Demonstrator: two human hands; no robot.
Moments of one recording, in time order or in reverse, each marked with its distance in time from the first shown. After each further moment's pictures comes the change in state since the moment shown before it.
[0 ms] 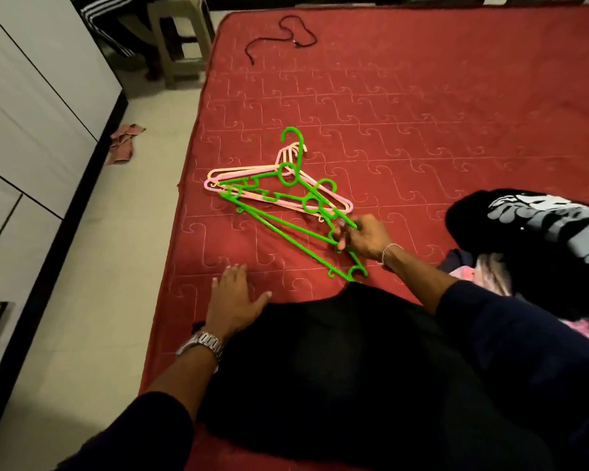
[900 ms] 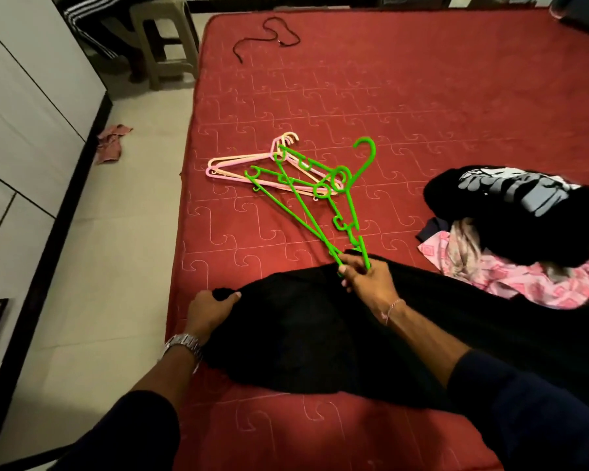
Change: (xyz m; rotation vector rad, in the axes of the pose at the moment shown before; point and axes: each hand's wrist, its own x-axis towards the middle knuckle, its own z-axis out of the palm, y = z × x) left_hand -0.079 -0.059 -0.022 -0.461 -0.097 -0.502; right_hand -0.177 -0.002 0.062 0.739 0.181 0.242
